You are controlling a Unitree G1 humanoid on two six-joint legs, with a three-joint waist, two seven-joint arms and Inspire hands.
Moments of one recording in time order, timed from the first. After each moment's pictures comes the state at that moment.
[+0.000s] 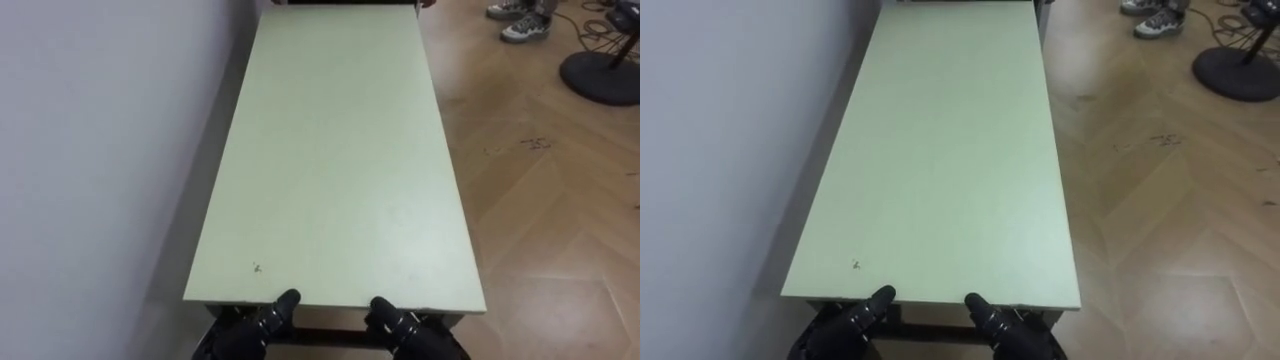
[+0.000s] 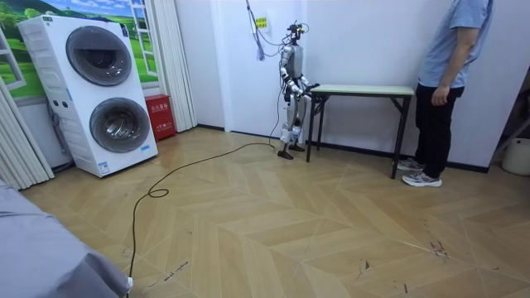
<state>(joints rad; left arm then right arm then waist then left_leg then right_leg) 0.25 0.16 -0.22 0.61 -0.85 -0.13 -0.37 0.26 -0.22 0.25 0.60 0.98 -0.06 0.44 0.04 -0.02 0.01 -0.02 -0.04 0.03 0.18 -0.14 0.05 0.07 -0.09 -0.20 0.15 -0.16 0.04</state>
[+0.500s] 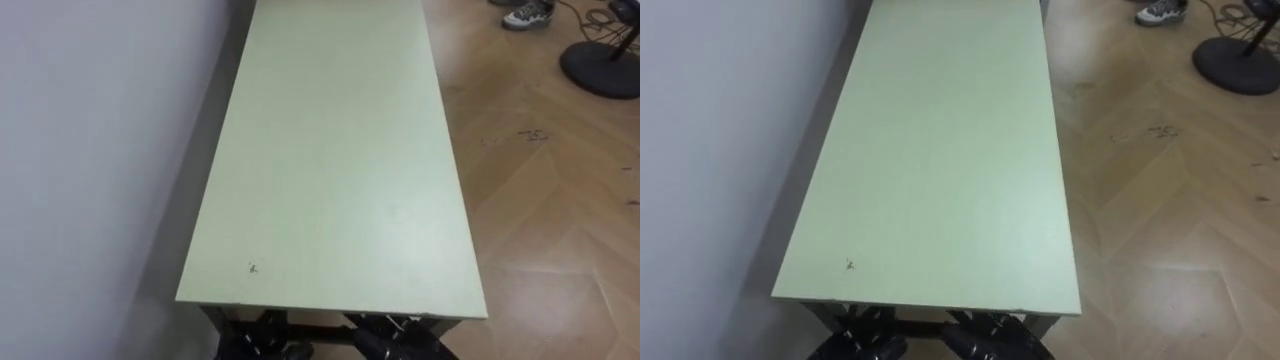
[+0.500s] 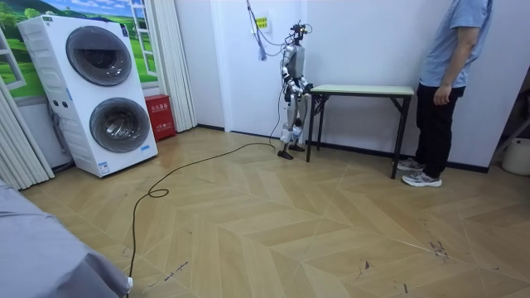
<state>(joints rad) 0.28 0.24 -0.28 0.61 -0.90 -0.03 -0.62 0.26 -0.25 0.26 0.60 0.90 -0.01 0.77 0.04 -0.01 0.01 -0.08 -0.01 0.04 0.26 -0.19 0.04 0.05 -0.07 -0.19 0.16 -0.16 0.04</state>
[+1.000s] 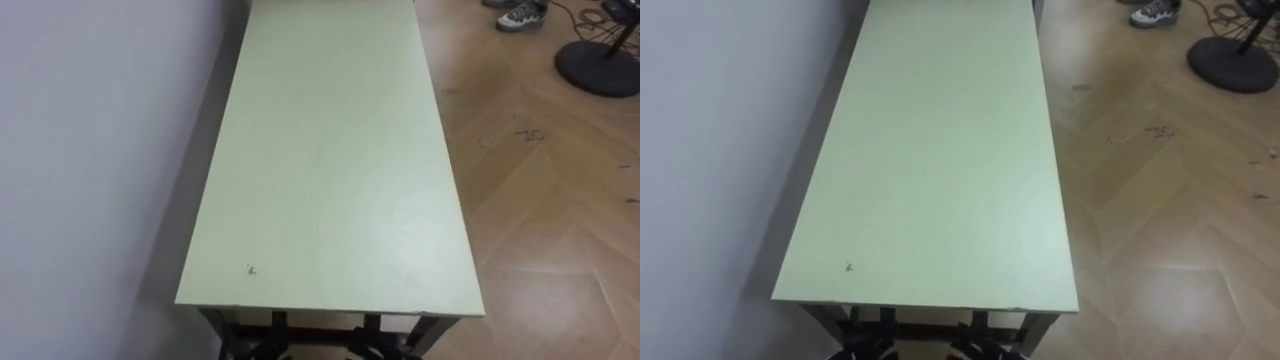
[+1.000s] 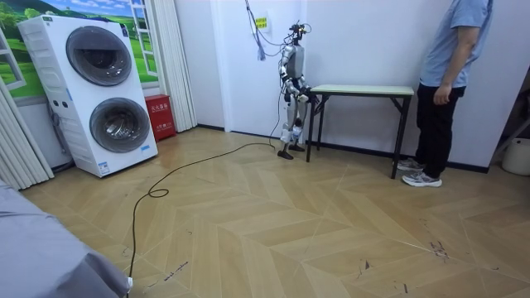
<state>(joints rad) 0.29 0.31 -0.31 0.66 -0.64 -0.07 -0.53 0.29 -0.35 0.30 0.64 0.65 -0.01 0.73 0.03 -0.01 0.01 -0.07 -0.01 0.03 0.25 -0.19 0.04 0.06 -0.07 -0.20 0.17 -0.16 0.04</state>
